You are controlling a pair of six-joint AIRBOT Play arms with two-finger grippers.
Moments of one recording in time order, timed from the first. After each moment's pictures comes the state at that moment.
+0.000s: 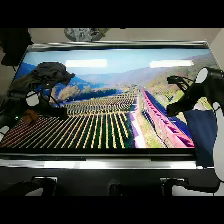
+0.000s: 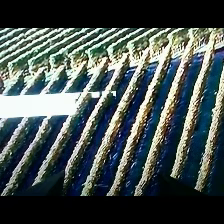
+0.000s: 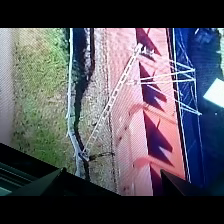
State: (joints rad) left arm -0.19 -1.25 1.16 1.59 -1.26 -1.66; right arm -0.11 -1.49 1.48 -1.48 1.58 1.02
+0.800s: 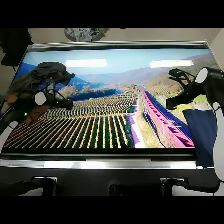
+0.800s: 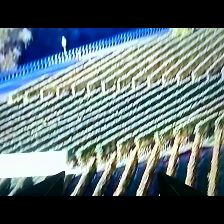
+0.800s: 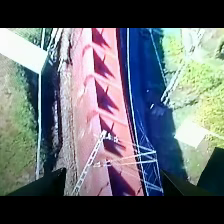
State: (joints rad) left arm -0.18 -1.37 1.19 1.57 -0.90 -1.67; right arm -0.11 -1.49 1.48 -1.48 1.35 1.01
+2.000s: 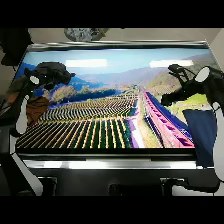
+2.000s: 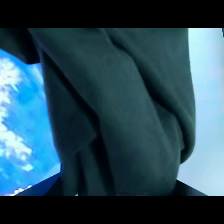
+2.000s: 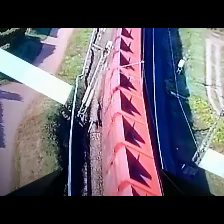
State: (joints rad) left arm 0.16 -2.19 1.99 1.08 -0.54 -2.12; right arm -0.11 -1.49 1.48 -1.34 1.32 1.01
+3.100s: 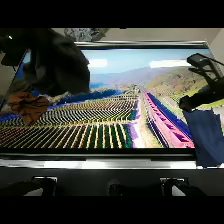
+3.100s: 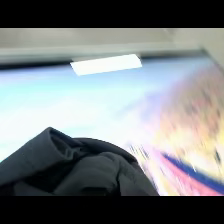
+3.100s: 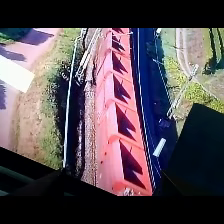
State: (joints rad) left arm -0.25 -1.32 1.97 1.21 -1.20 -1.51; right arm -0.11 -1.13 1.52 -1.48 1.61 0.99
